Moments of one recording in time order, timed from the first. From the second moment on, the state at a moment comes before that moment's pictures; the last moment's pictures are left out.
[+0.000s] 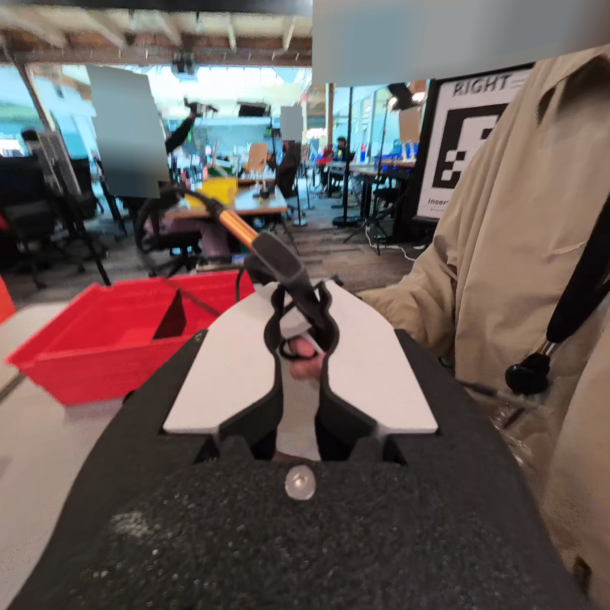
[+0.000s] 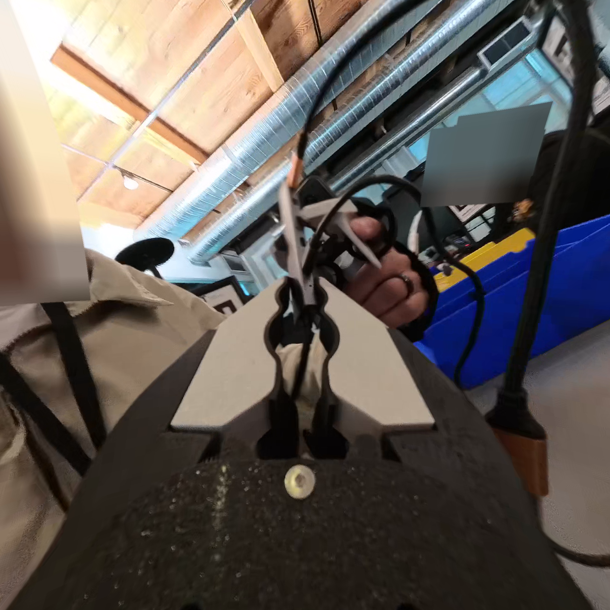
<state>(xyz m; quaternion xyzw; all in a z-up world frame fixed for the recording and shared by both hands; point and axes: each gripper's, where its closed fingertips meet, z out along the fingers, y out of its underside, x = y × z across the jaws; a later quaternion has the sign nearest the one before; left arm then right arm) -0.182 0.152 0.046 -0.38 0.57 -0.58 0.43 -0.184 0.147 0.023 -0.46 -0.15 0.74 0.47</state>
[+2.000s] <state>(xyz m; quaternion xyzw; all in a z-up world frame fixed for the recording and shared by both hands) -0.208 0.213 -0.083 -0.38 0.65 0.07 0.65 -0.202 0.183 -0.072 -0.71 -0.24 0.39 0.54</state>
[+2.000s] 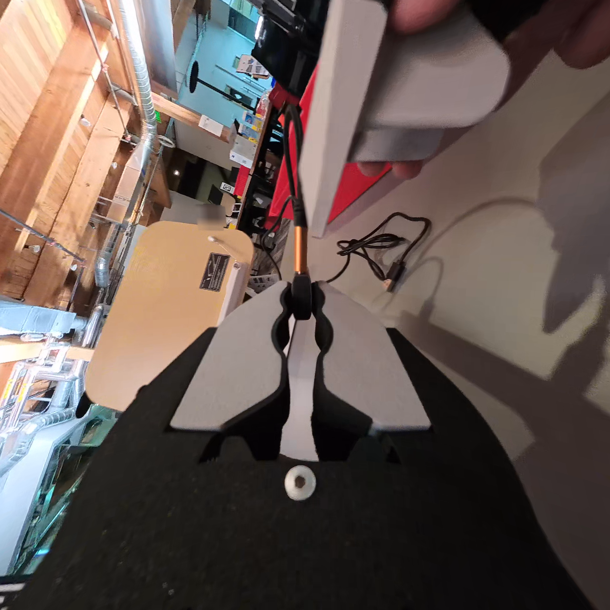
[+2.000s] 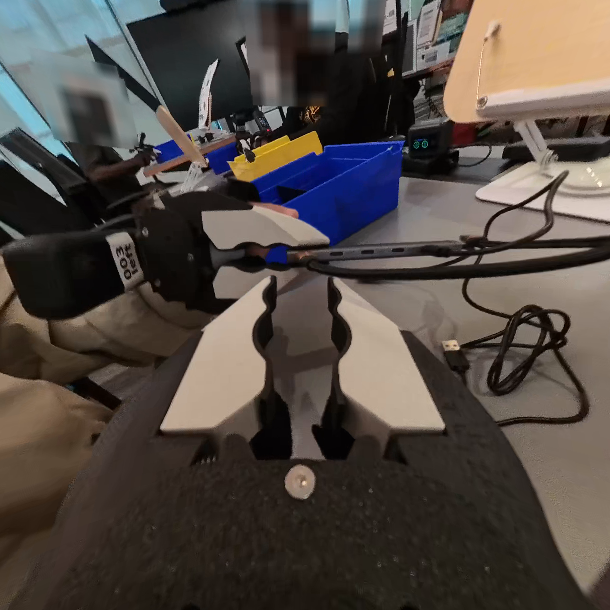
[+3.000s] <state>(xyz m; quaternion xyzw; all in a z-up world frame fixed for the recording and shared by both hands) -0.198 0.194 -0.097 -0.44 0.64 -0.03 0.62 -0.200 0.176 -0.078 -0.71 -0.25 0.44 0.49</state>
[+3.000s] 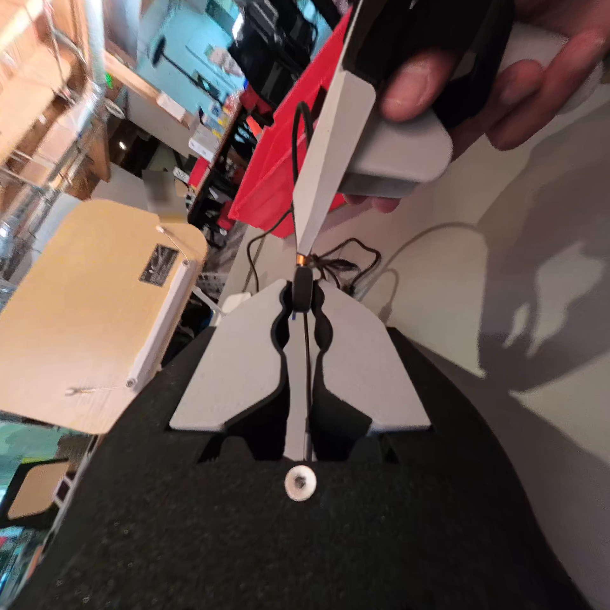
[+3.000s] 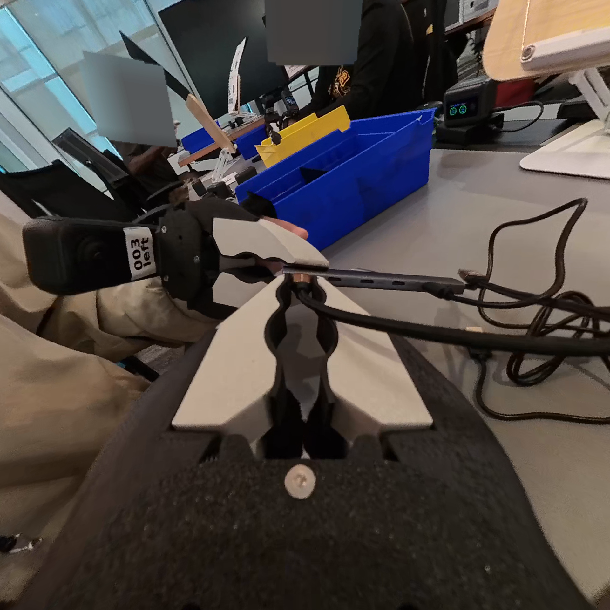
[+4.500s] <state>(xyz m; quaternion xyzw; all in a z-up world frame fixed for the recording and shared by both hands) -0.222 0.236 -0.119 -0.56 0.58 0.08 0.59 0.003 0.237 0.058 -0.61 -0.01 0.57 0.54</state>
